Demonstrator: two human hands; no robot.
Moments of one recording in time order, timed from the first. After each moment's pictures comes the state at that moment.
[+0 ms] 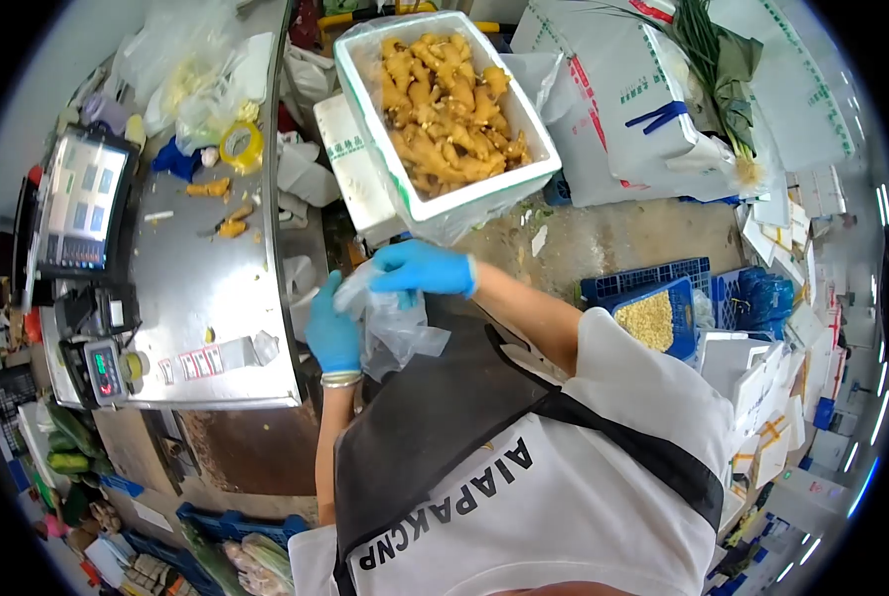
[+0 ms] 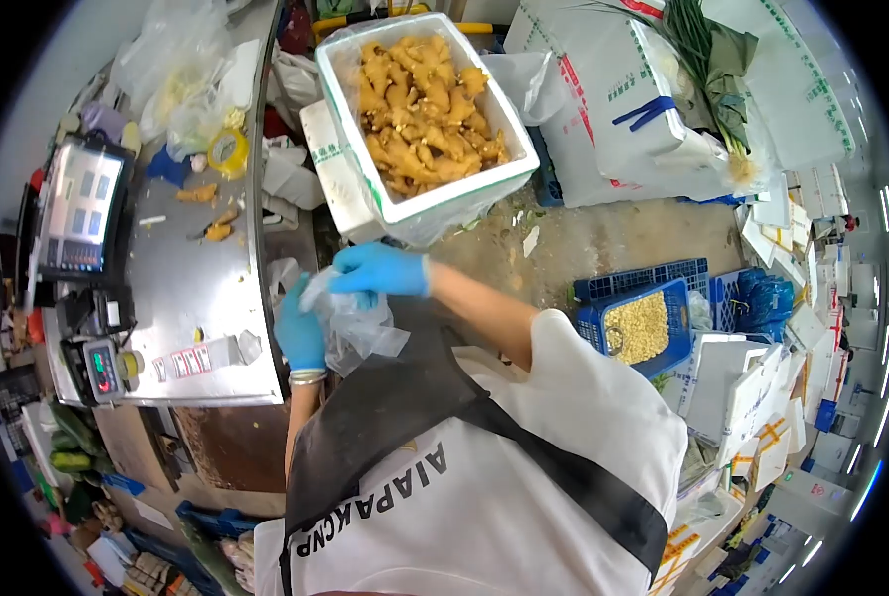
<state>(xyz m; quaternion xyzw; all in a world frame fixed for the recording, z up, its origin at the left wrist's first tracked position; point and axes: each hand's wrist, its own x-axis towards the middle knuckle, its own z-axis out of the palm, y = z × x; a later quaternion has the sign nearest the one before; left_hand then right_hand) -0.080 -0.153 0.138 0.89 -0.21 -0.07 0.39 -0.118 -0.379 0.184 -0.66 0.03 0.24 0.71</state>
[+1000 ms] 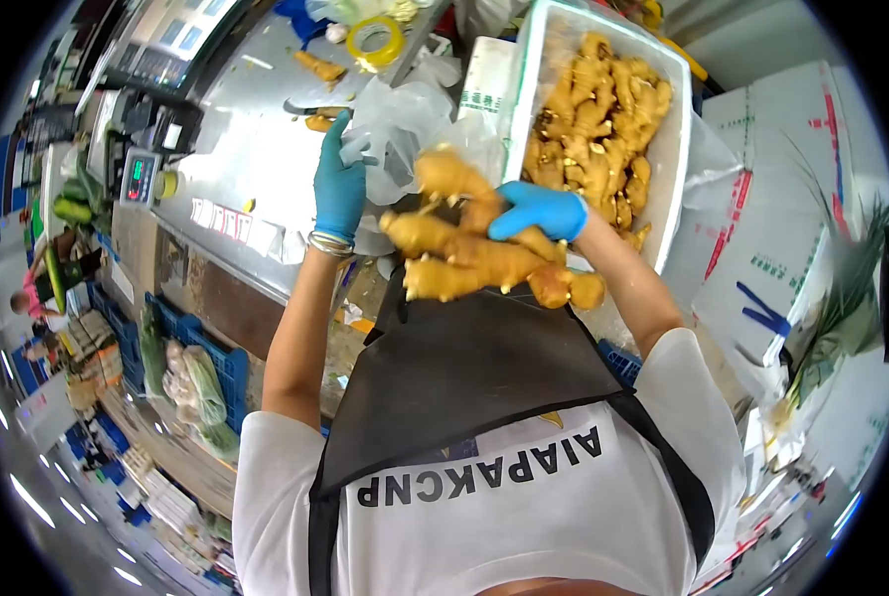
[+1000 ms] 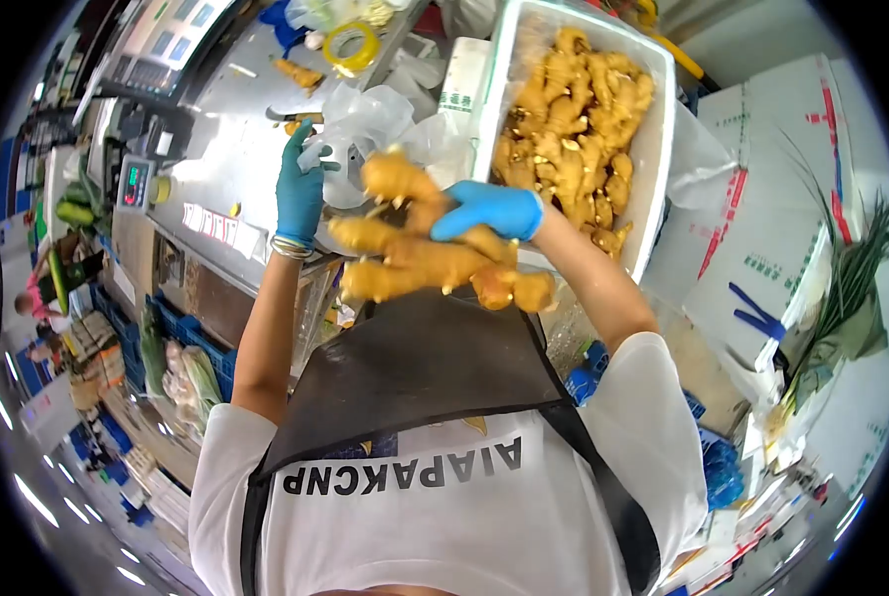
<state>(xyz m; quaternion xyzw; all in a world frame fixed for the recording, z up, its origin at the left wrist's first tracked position) 0.094 -0.224 0.165 0.77 0.03 -0.03 0.64 0.051 -0.520 0.187 -0.53 -0.11 0.50 0.68</state>
